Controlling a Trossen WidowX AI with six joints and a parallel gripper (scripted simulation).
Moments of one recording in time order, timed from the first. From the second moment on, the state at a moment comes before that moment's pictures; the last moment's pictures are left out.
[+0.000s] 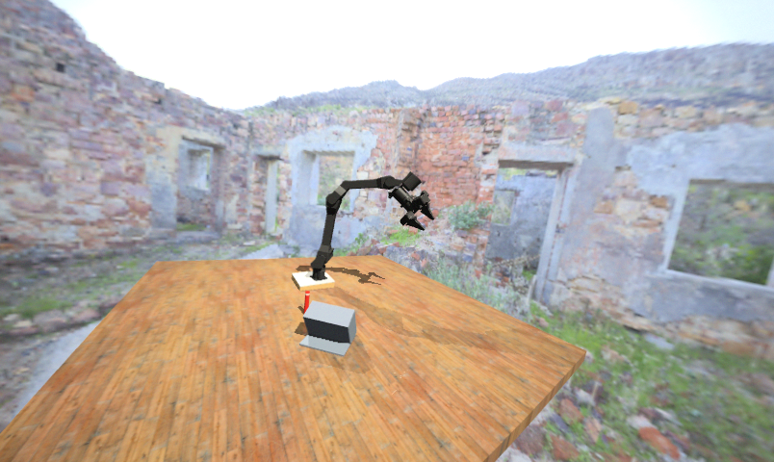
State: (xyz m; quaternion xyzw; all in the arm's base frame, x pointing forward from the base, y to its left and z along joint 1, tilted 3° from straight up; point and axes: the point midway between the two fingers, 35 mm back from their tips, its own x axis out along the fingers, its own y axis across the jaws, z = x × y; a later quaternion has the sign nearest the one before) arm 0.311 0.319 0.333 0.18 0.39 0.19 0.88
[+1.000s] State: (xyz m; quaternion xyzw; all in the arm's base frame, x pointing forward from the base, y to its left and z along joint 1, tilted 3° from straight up) arm 0.378 0.175 0.266 0.02 0.43 0.08 0.90
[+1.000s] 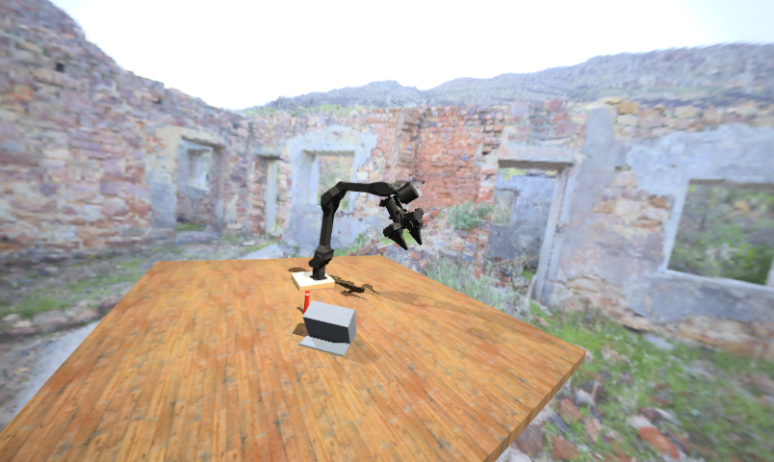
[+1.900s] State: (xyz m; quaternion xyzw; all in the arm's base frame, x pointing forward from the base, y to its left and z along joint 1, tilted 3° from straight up) arm 0.378 0.040 0.209 -0.09 0.52 0.03 0.85
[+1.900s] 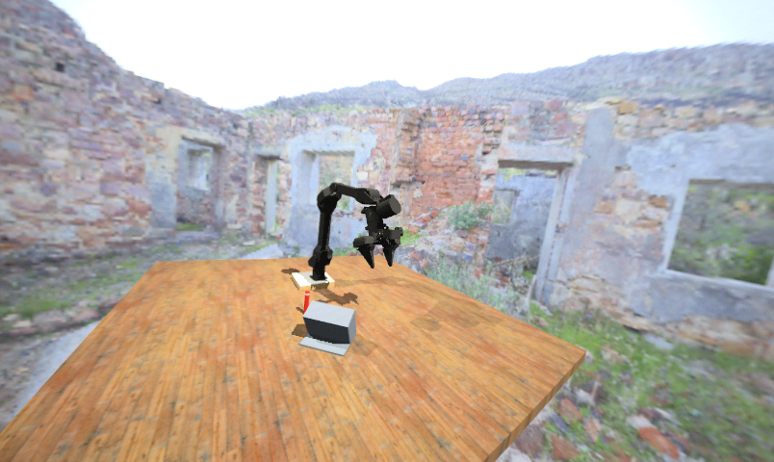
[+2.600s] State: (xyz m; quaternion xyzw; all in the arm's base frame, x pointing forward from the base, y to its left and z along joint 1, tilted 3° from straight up) arm 0.342 -0.051 0.171 -0.13 0.60 0.03 0.79
